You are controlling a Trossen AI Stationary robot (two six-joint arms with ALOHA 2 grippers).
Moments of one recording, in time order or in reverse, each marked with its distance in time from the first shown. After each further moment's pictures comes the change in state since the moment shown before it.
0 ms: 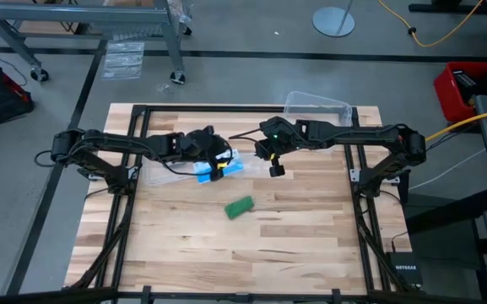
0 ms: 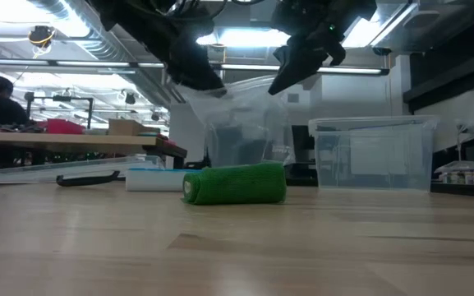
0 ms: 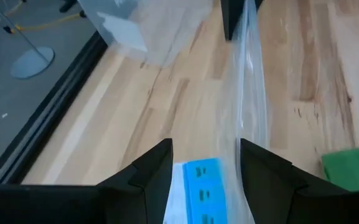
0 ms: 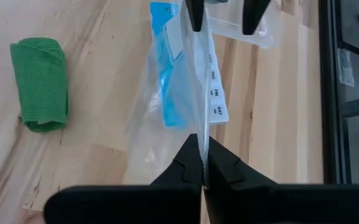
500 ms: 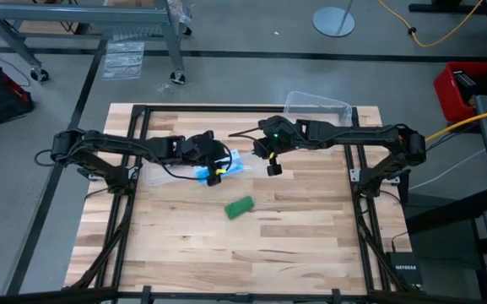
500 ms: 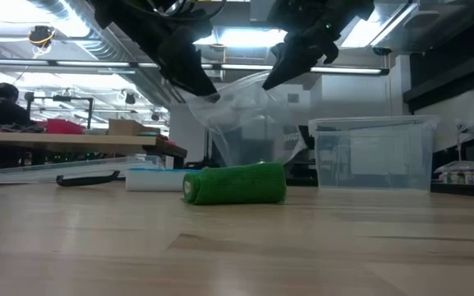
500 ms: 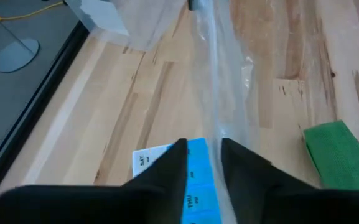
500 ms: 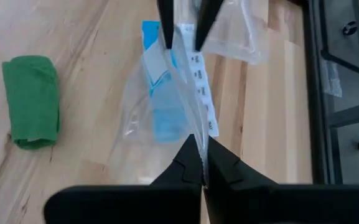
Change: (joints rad) left arm -0.033 0.000 0.000 -0.067 0.009 0.000; right arm 0.000 0.000 0.000 0.061 0.004 0.000
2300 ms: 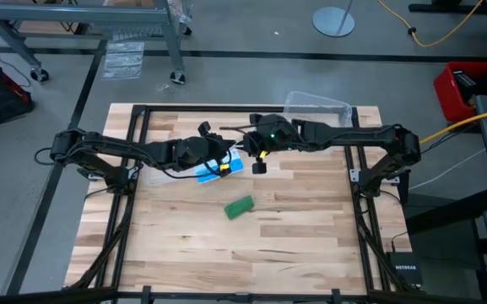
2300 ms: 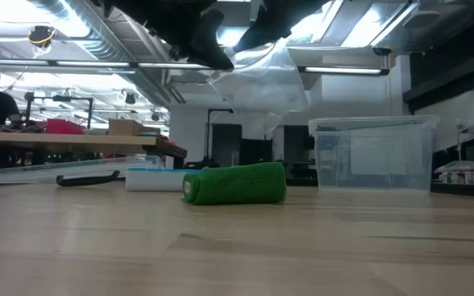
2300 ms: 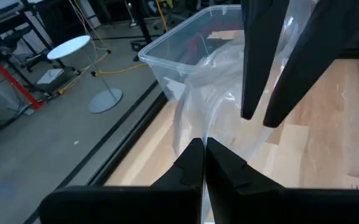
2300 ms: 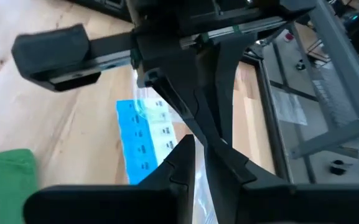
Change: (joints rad) left arm -0.070 0.000 0.000 0.291 -0.357 0.016; right arm 0.073 0.053 0.148 0.115 0.105 0.096
